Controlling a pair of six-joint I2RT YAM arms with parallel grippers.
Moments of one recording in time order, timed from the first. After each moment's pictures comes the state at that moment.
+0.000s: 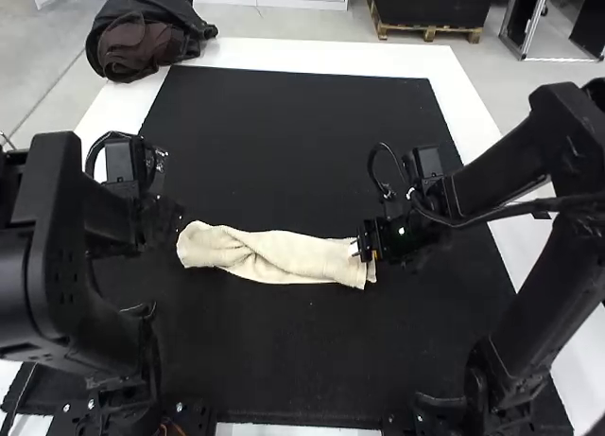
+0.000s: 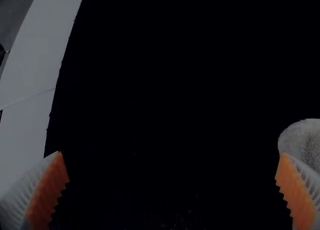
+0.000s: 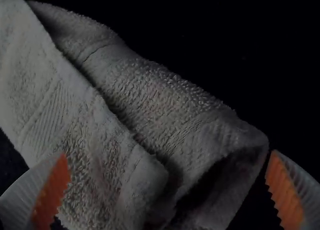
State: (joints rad) left arm 0.25 1.16 0.29 0.28 -0.06 0.42; right arm 0.31 1.55 0.55 -0.01 -0.40 0.02
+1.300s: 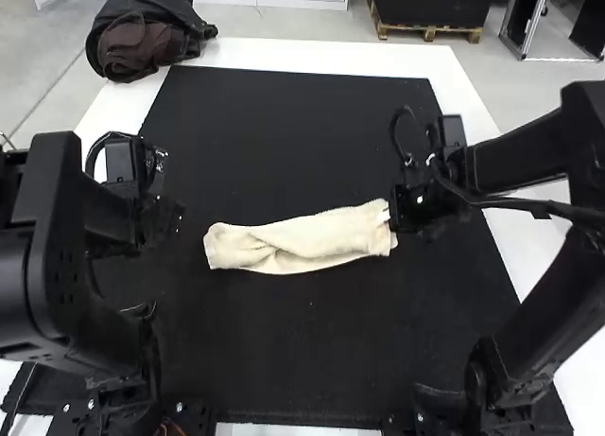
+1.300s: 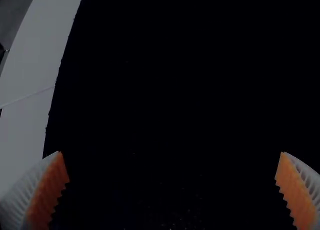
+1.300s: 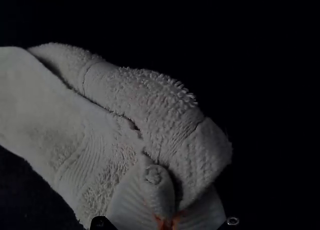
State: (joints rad) left arm 0.25 1.16 0.29 0.28 -0.06 0.42; right arm 0.17 1.45 0.67 -0.18 -0.42 0.00
